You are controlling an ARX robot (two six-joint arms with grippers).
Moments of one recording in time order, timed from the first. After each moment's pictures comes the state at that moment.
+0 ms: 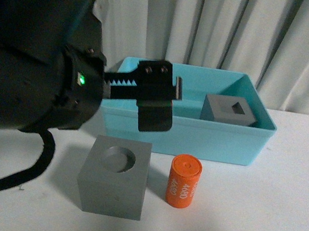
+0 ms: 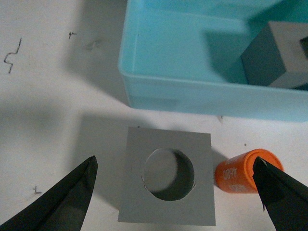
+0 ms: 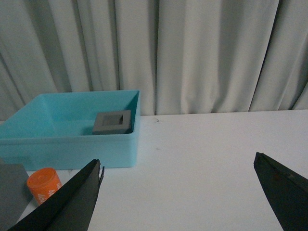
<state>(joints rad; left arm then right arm) -0.60 1.58 0.82 0.07 -0.44 -0.49 0.00 0.00 0.01 0.00 0.00 0.01</state>
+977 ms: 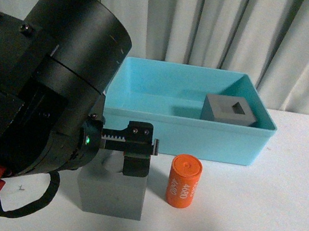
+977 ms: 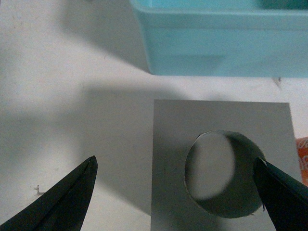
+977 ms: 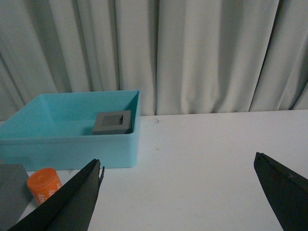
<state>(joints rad) -0.52 1.80 0.82 0.15 -0.37 -0.39 0.00 0.00 0.01 0.00 0.00 0.01</state>
